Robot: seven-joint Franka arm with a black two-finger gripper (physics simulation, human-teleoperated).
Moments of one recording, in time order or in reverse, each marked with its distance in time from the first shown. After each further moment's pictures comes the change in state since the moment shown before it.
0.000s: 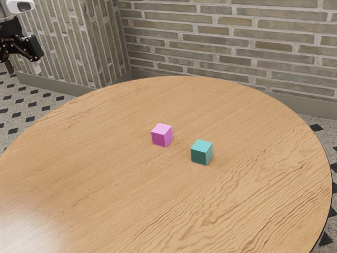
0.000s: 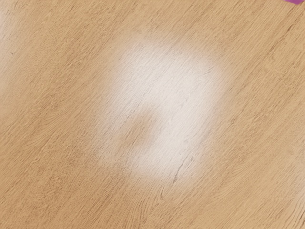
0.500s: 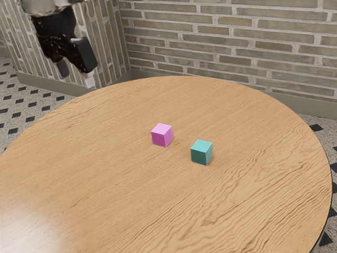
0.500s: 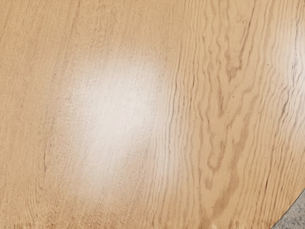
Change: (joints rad) arm -0.001 -0.351 -0.565 -0.257 -0.145 -0.031 -0.060
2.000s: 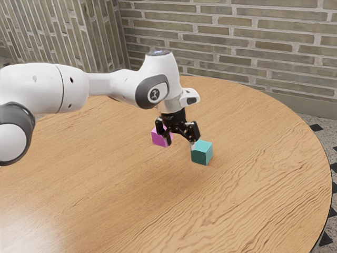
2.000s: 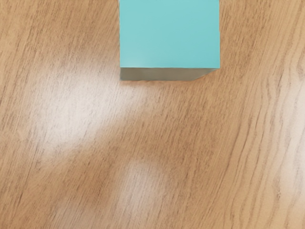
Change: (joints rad) arm -0.224 0.989 0.142 0.278 0.213 0.682 -0.284
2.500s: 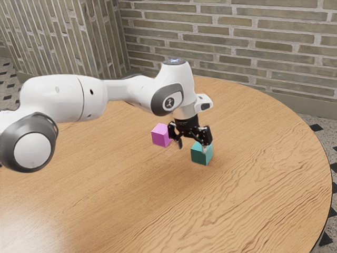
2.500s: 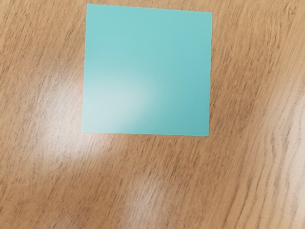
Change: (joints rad) arm -0.060 0.164 0.005 0.189 0.096 0.001 -0.105
